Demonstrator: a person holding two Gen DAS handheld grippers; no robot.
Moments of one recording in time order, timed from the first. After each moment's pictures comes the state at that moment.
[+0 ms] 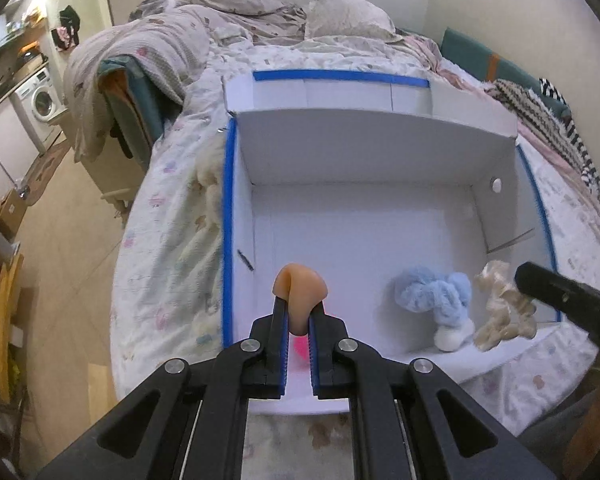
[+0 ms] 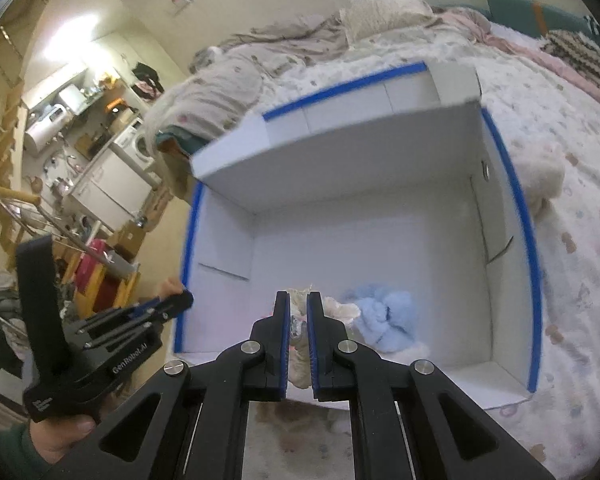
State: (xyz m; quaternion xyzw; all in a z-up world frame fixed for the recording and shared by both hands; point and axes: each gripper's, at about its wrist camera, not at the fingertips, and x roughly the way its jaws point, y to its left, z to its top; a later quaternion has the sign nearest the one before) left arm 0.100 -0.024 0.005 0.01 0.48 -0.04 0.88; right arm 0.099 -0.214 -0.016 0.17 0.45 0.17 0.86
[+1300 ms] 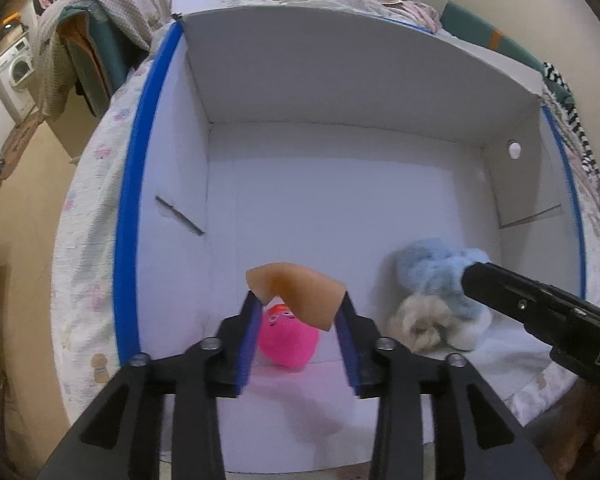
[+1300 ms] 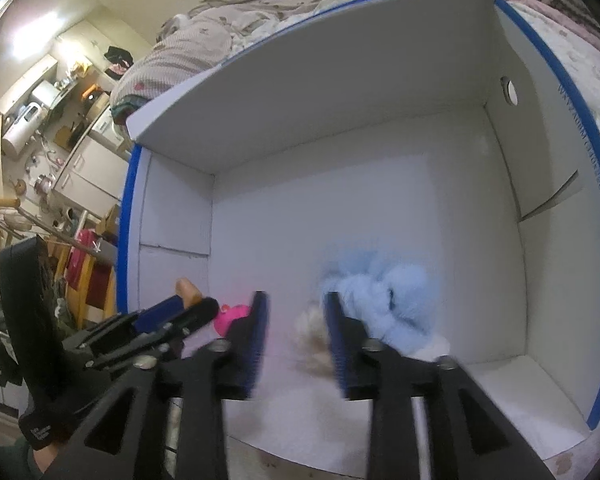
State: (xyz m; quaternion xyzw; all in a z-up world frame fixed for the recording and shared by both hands) left arm 0.133 -0.043 -0.073 -0.01 0.54 -0.06 0.84; right arm 0.136 -0.211 -0.082 0.19 0.51 0.16 0.83
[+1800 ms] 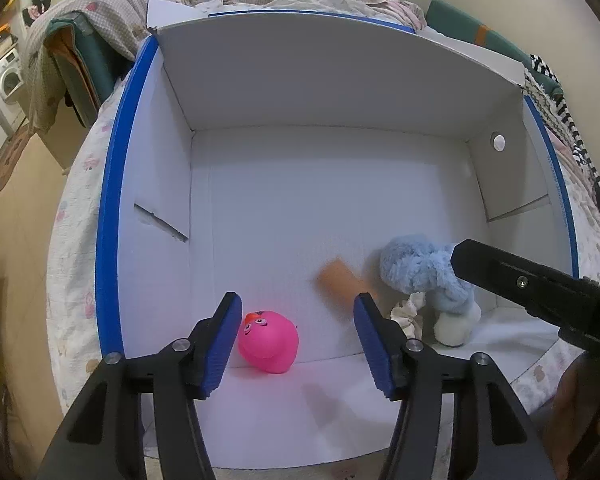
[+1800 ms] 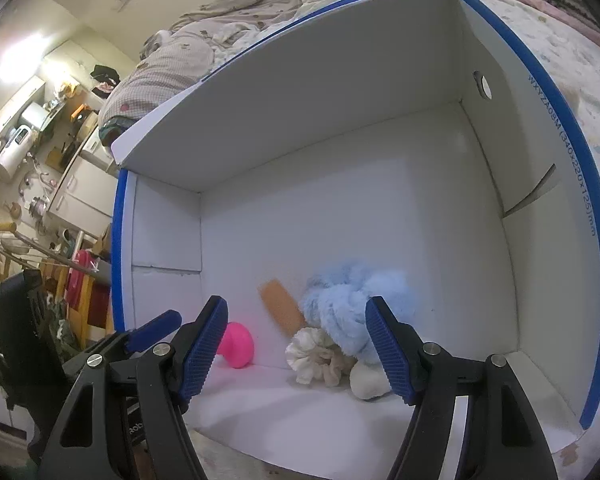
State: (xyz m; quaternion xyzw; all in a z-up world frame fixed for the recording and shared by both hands) left arm 0.127 -0.054 -0.068 0.00 0.53 -0.09 0.84; right arm 0.141 -0.219 -0.083 0.21 0.51 0.13 0.83
